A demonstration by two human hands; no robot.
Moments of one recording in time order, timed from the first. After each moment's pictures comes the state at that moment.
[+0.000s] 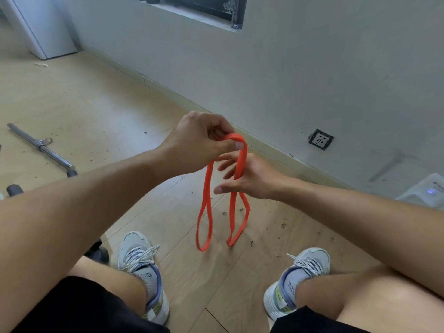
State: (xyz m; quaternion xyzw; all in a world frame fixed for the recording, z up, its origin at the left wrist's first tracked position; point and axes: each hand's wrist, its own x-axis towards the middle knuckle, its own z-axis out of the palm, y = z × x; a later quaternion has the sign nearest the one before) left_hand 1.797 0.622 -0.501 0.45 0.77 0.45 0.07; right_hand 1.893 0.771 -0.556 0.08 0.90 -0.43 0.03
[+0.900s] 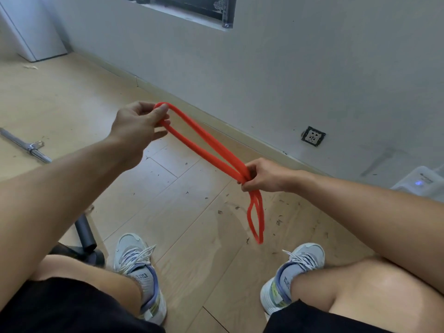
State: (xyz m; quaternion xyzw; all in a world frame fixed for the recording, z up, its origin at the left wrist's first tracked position) left_hand 1.732 0.592 -0.519 0.13 0.69 0.69 0.16; right_hand 1.900 0.835 -0.586 0.15 0.91 -0.36 0.15
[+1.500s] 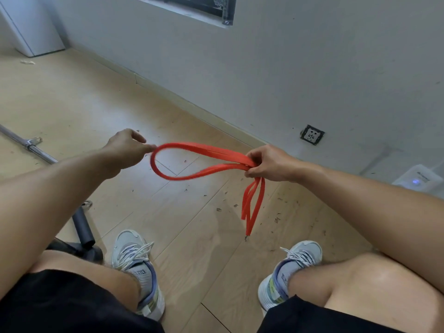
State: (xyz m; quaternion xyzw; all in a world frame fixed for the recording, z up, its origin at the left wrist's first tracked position) left_hand 1.707 0.562 -0.564 0.11 0.90 0.39 0.18; right_hand 1.900 0.847 -0.571 0.16 0.93 -0.32 0.08
